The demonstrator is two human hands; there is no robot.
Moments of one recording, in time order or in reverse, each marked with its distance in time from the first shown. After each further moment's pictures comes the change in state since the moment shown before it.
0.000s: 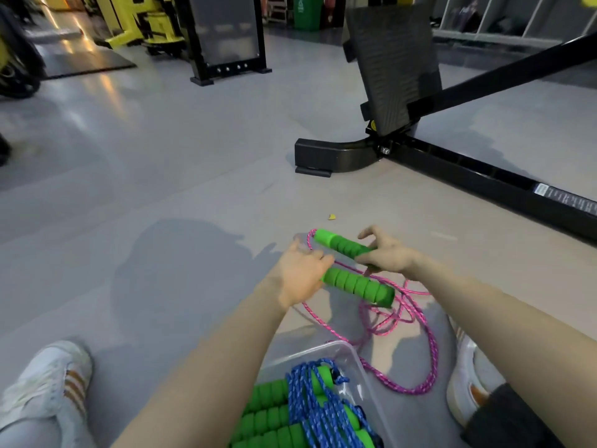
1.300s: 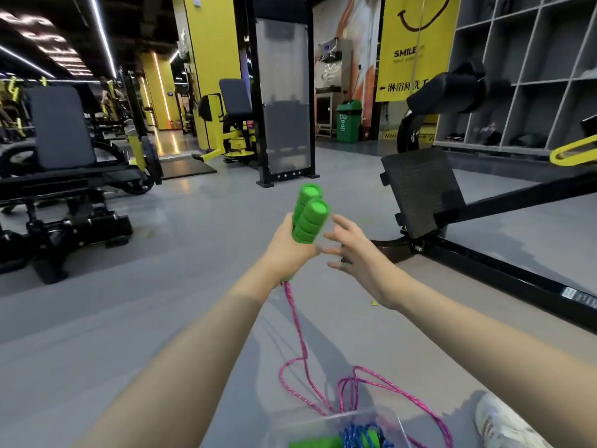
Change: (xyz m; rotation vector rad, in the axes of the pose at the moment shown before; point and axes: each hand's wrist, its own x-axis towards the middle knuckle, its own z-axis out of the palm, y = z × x) left_hand -0.126 -0.076 -0.216 -1.223 0.644 -0.458; right_hand -0.162 -0.213 0.015 0.586 -0.214 -0.606
